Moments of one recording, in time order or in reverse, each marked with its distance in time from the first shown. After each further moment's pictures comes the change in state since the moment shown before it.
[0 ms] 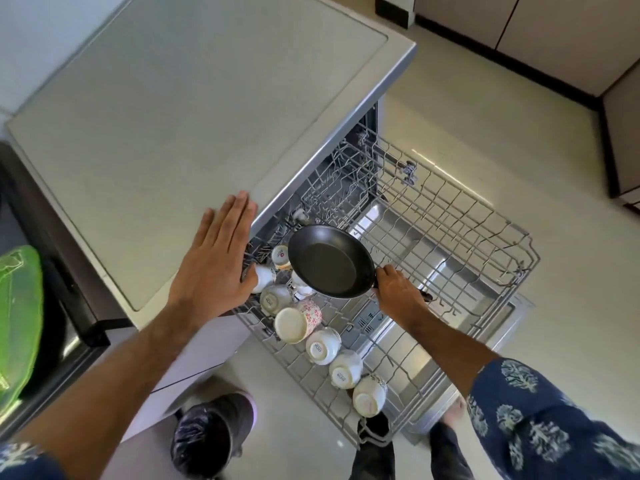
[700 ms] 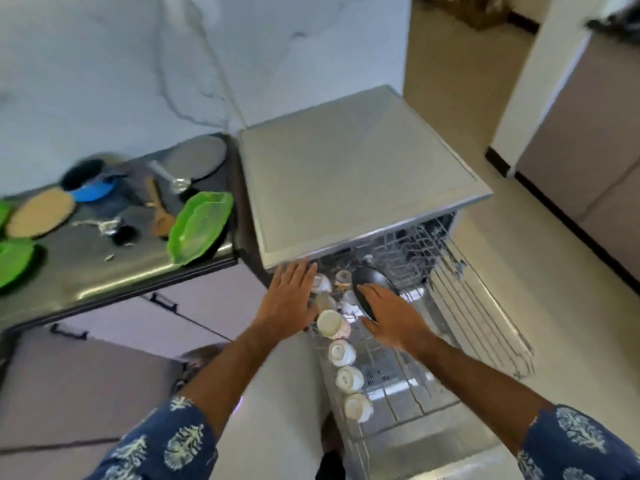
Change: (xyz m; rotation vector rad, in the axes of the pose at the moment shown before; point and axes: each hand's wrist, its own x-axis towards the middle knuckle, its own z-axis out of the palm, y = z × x) left_hand -0.143 0.081 -0.057 -0.172 -0.134 -0.468; right_hand -0.098 -0.130 -0.158 -0.210 -0.075 -0.700
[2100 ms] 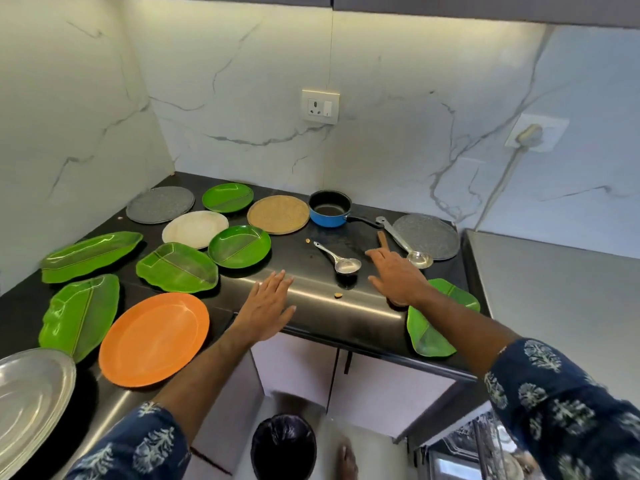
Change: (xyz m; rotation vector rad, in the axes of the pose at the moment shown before) left_hand -0.238 -0.528 0.032 -0.370 0.239 -0.539; right_hand 0.388 -0.506 0.005 -0.381 0.029 -0.438
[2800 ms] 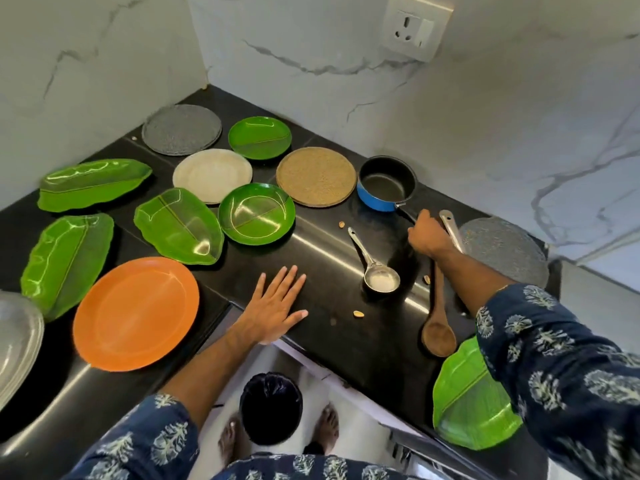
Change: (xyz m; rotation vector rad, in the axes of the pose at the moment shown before) left_hand 0.073 -0.049 0.090 0.004 -0.196 -0.202; right_hand 0.248 0.076 0.067 0.133 -0.199 0.343
